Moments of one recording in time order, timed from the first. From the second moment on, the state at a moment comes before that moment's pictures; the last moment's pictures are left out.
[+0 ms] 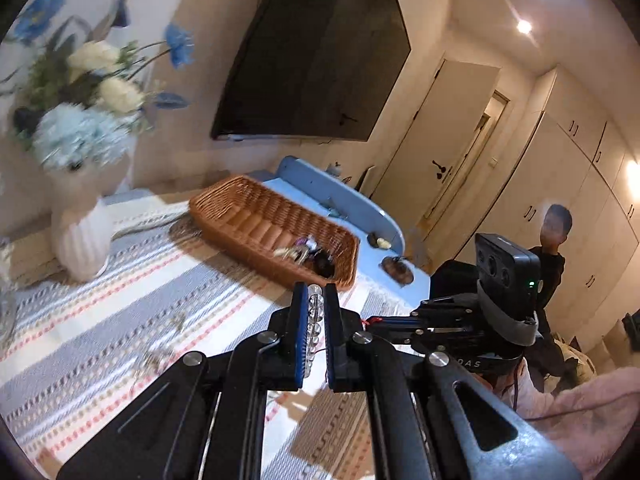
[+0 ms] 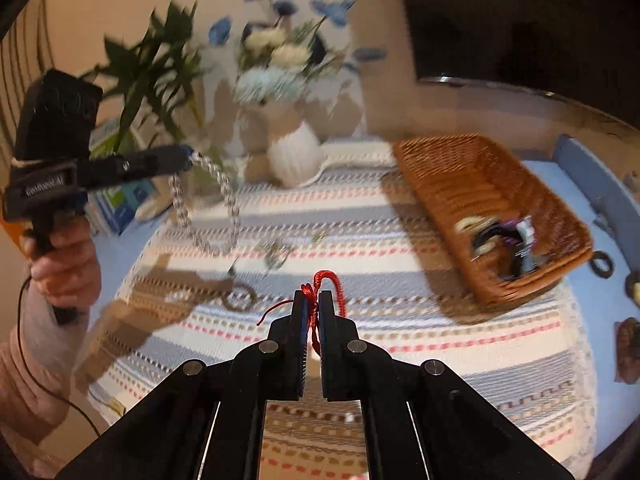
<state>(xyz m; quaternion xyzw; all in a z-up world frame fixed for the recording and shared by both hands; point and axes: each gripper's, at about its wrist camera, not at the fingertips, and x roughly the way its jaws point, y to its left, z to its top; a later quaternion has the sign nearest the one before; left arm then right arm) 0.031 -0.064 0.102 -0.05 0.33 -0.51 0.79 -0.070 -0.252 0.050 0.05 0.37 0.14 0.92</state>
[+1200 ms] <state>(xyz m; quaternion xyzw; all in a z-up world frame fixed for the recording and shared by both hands) 0.149 -0.235 0.050 0.00 0.40 -0.44 0.80 0.064 -0.425 0.038 0.18 0.36 0.00 0.92</state>
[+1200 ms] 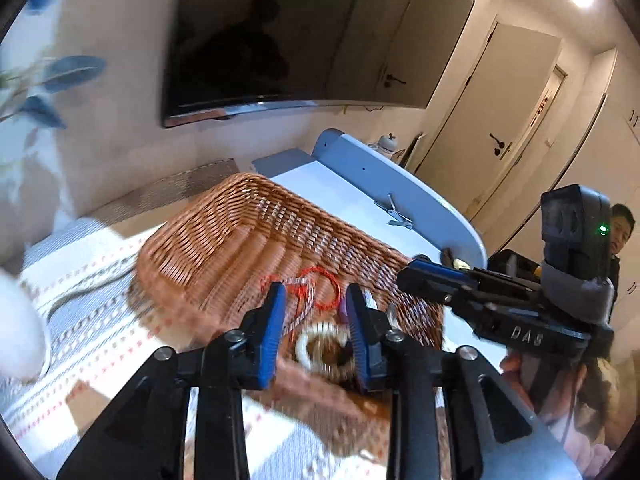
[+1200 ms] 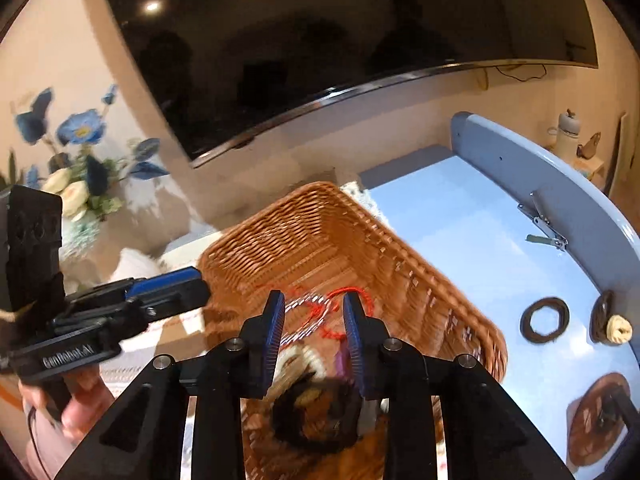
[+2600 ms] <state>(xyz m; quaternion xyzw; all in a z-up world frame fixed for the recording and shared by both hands) 0.049 -0.022 -0.074 0.03 0.44 -0.18 0.88 0.112 -0.205 -0.054 0.14 0.52 0.14 0.83</state>
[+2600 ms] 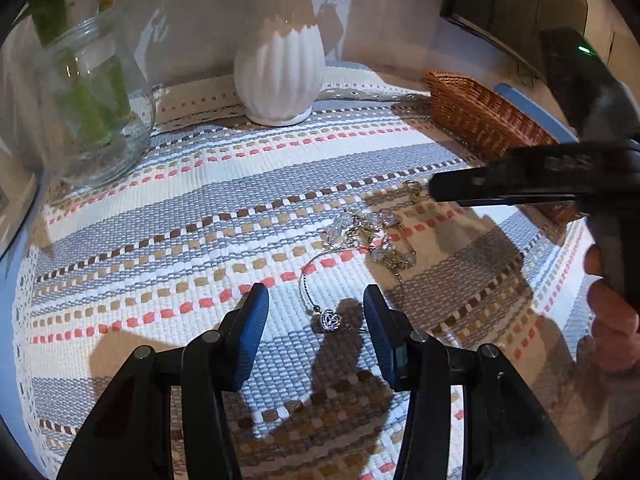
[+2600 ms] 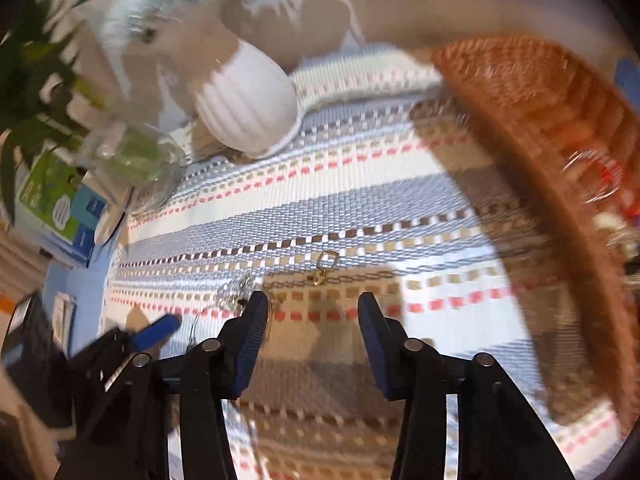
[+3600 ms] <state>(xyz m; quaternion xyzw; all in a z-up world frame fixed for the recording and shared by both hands) 0.040 0.031 -0.028 -0.14 0.36 -0.34 0.86 0.015 -0.231 -0.027 0.20 0.46 0.14 0.86</state>
